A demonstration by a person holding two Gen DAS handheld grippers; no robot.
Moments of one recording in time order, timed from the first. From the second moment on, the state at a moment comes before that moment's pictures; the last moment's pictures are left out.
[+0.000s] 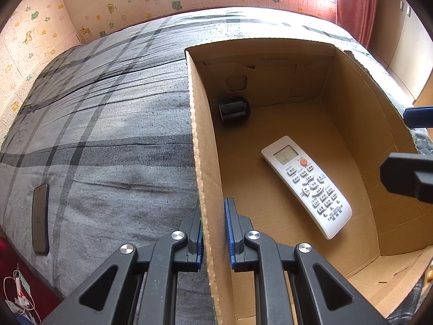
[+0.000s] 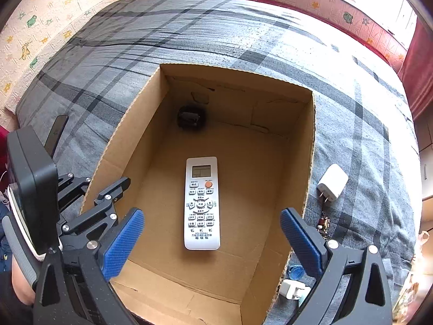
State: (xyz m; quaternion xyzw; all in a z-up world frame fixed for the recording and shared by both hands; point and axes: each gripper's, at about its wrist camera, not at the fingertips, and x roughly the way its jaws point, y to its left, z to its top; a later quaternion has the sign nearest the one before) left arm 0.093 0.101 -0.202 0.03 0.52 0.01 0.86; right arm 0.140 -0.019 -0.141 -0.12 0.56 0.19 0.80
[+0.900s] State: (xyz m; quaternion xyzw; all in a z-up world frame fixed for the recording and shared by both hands) left arm 0.093 0.099 -0.202 0.03 0.52 0.01 0.86; right arm 0.105 -0.159 -0.122 -0.07 0.55 0.08 0.83
